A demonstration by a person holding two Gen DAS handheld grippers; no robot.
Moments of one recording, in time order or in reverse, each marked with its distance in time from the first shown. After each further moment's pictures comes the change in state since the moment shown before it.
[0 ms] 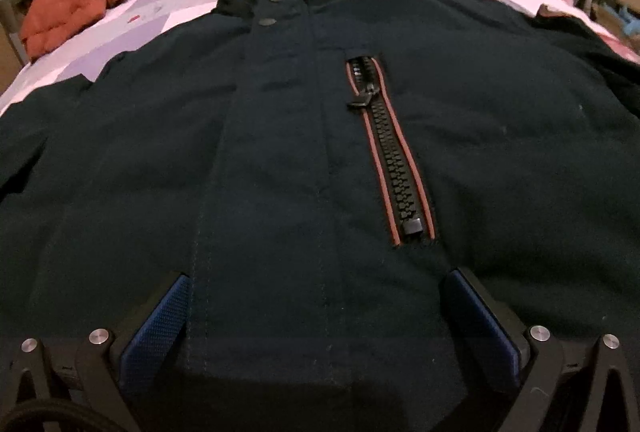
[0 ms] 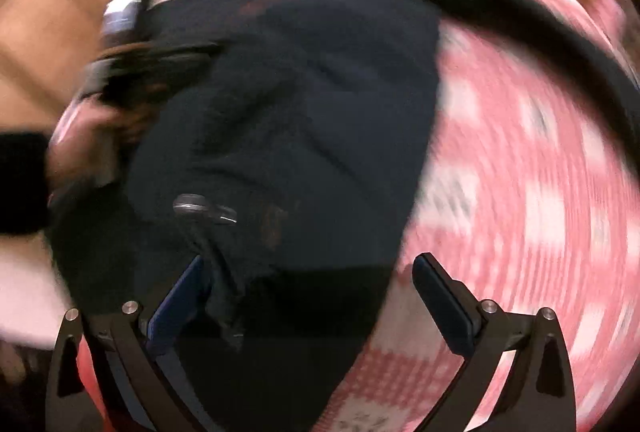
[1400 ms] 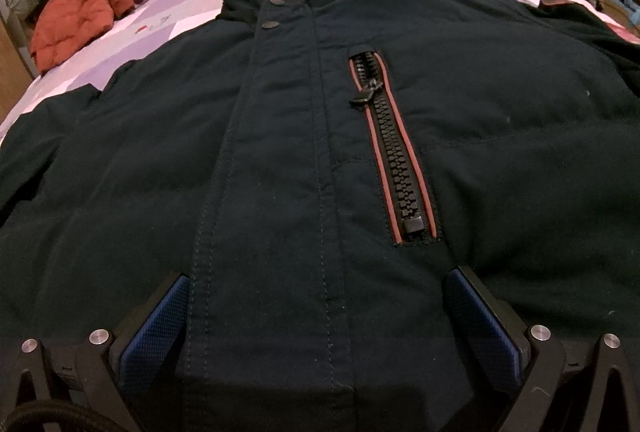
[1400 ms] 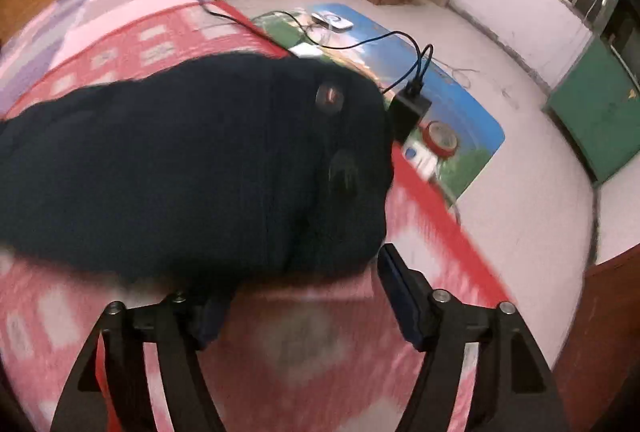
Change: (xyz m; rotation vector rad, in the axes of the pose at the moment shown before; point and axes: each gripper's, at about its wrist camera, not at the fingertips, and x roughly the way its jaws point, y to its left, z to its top) left arm 0.009 -0.011 0.004 0.040 -0.011 0.065; right arm -0.091 -0.337 -0.036 0.798 -0.163 -0.769
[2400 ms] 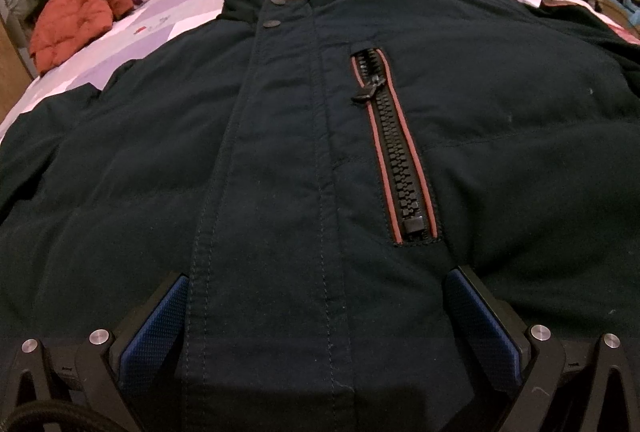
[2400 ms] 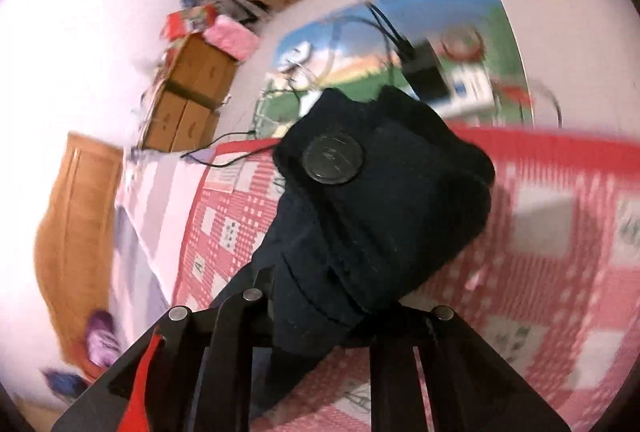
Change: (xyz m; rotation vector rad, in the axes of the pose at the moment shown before) left arm 0.002 0.002 -0.001 0.000 -0.003 -0.003; right arm -0.014 -0.028 0.058 0.782 -0.114 0.348
